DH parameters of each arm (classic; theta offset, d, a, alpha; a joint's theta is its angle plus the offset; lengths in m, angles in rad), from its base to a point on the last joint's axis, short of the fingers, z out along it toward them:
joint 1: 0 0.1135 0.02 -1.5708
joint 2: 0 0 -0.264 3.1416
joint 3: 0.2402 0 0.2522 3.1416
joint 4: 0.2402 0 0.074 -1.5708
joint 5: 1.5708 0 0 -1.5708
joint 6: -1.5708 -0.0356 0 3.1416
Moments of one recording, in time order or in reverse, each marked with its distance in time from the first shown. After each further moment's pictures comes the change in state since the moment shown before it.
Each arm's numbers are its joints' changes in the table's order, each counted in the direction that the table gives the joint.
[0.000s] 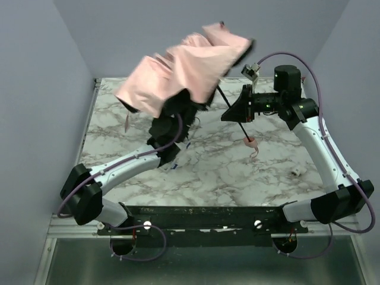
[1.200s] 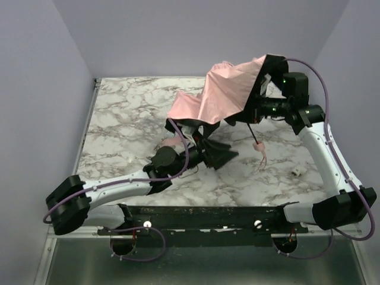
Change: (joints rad) left arm -0.199 -0.069 -0.351 0.045 0.354 -0.012; right arm -0.068 -0.080 -0.128 -0.011 0.115 -0.126
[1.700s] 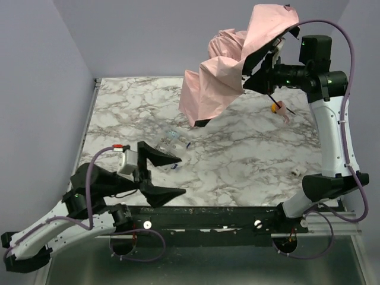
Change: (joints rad) left arm -0.081 -0.843 -0.011 0.904 0.364 -0.579; right arm -0.070 0.268 0.649 0.298 0.089 0.443
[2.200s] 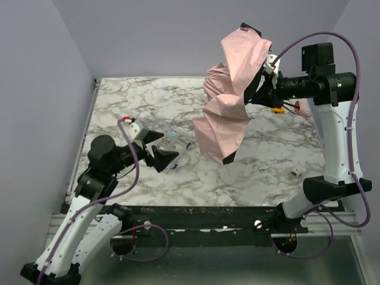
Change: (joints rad) left arm 0.611 0.071 0.077 0.251 0.157 -0.192; right arm 0.001 0.012 0.169 0.429 0.034 0.553
